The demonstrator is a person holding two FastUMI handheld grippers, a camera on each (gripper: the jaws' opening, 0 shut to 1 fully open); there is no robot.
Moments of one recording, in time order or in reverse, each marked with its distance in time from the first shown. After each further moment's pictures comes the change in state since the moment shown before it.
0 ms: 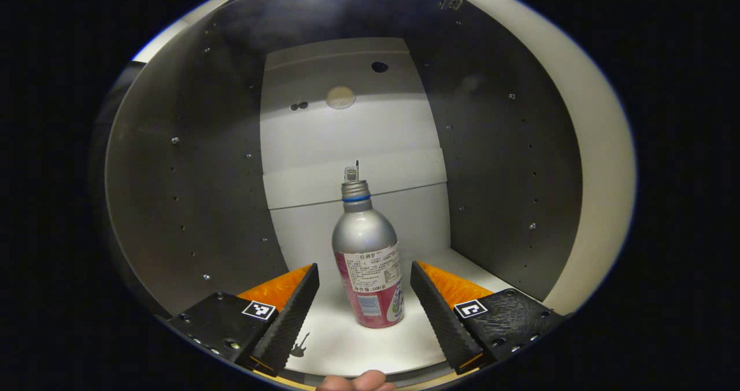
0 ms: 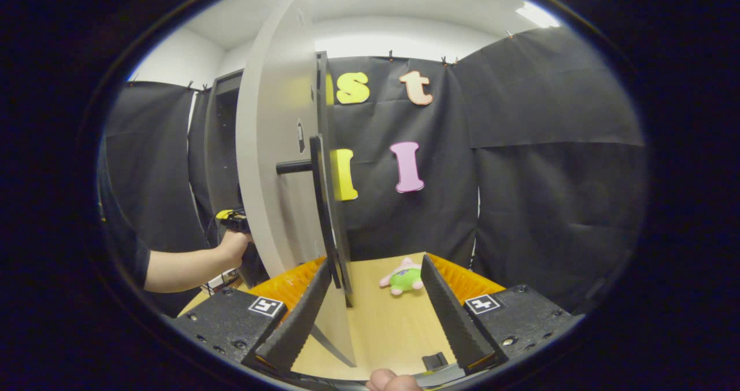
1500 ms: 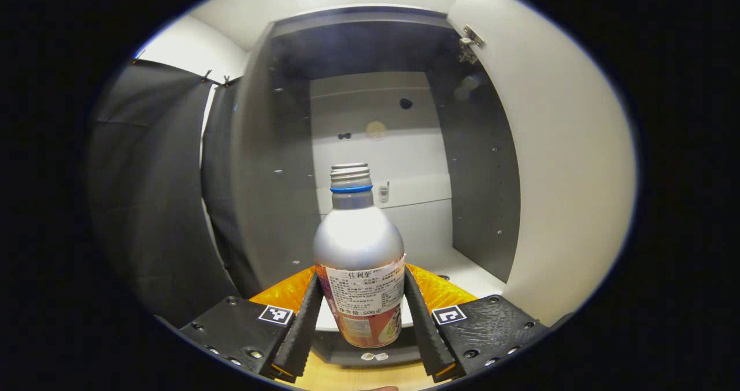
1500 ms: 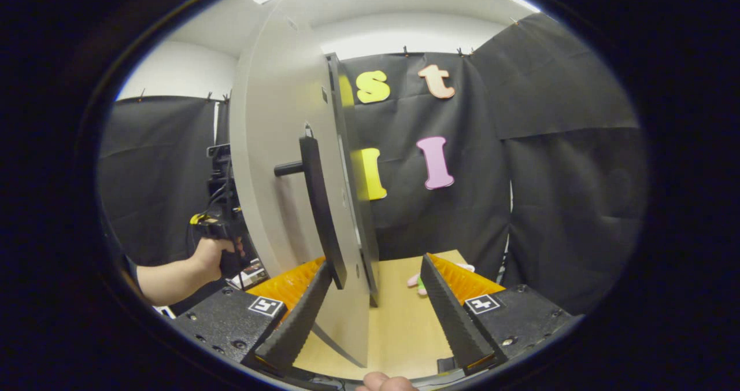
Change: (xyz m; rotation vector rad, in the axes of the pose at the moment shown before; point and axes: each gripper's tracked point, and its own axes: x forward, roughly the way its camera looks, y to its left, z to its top) left arm -0.172 0.063 0.023 -0.072 -0.023 0.109; right arm 0.005 0.002 -0.003 0.092 0.021 0.212
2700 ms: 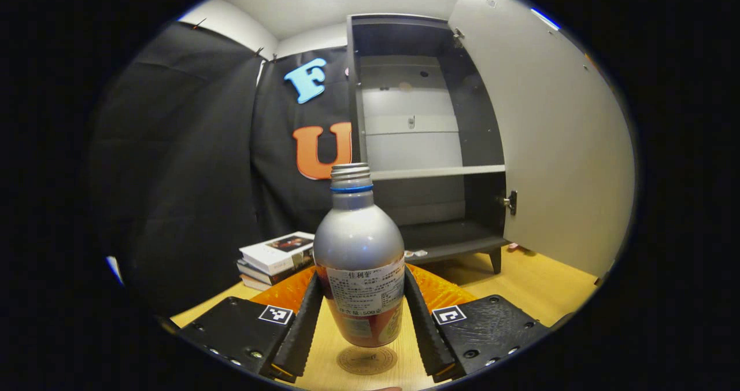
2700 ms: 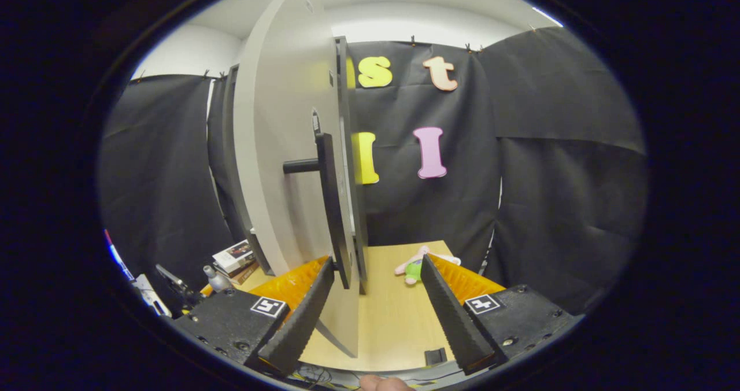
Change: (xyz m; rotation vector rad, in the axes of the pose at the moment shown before) left arm -0.149 0.065 -0.291 -0.049 0.053 0.037; right arm -0.009 0.011 -0.001 -0.089 0.125 -0.126
